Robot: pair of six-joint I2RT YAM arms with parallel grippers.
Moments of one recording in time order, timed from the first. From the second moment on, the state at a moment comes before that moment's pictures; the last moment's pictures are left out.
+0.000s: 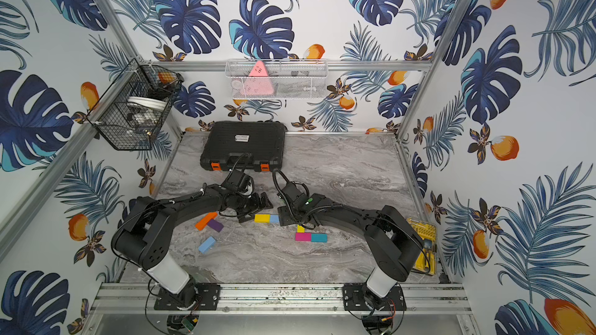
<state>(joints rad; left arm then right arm) -0.39 1.68 0.92 -0.38 0.39 -0.82 0.86 1.64 1.03 -0.46 0.11 0.56</state>
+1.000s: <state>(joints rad) -0.07 1.39 1.01 -0.86 0.10 -0.70 0.86 1.57 1.00 -0.38 -0.06 0.58</state>
